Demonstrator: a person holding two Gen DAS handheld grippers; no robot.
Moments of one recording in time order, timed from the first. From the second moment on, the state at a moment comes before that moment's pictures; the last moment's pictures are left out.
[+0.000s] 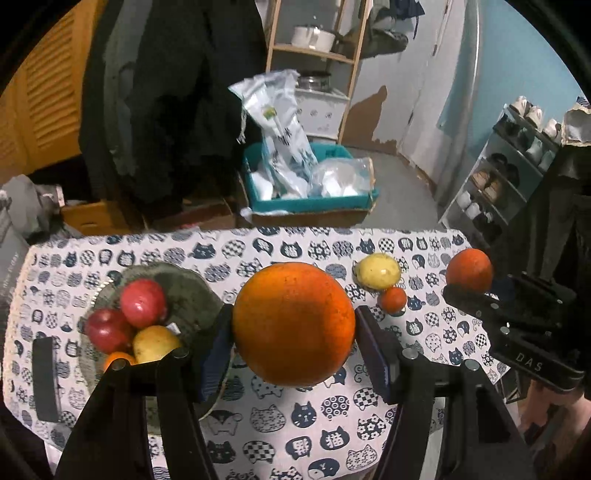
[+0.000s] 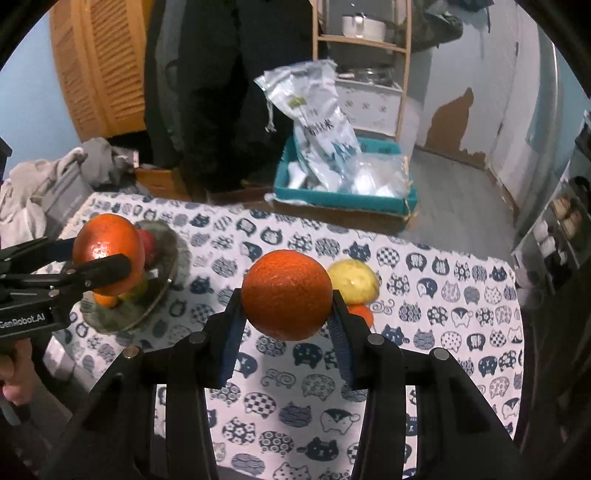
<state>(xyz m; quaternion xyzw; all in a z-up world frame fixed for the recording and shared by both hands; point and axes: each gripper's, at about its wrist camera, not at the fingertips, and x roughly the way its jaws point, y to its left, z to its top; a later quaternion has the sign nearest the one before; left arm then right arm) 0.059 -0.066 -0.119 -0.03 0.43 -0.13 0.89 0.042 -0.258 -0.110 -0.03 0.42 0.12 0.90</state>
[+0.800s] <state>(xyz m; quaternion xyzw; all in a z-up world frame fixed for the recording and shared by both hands) 0.034 0.004 -0.095 -0.05 0.40 -0.07 0.91 0.055 -0.186 -0.077 -0.04 0.40 0.19 0.90</state>
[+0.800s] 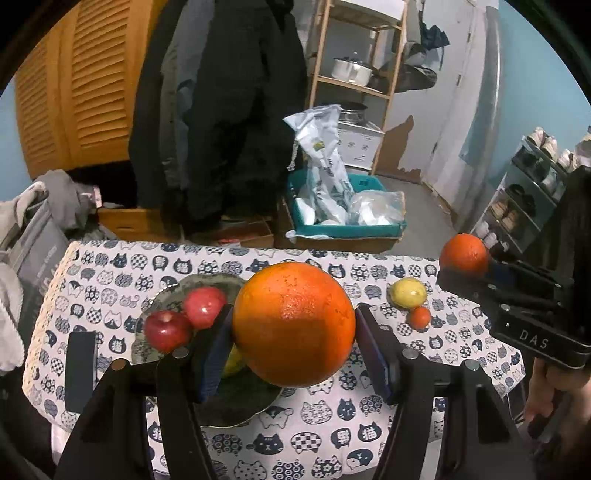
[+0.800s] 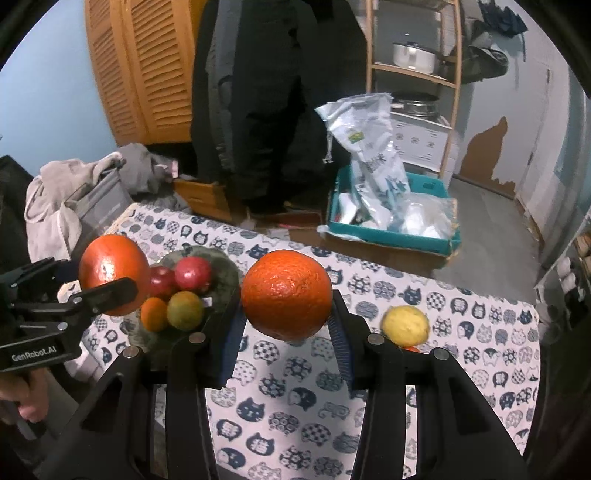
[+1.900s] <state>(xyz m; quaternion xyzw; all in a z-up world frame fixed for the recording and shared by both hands) 0.052 0.080 -0.206 -0.11 0.52 -0.01 0.85 0.106 -0.069 -0.158 -0.06 0.49 0.24 0.84</state>
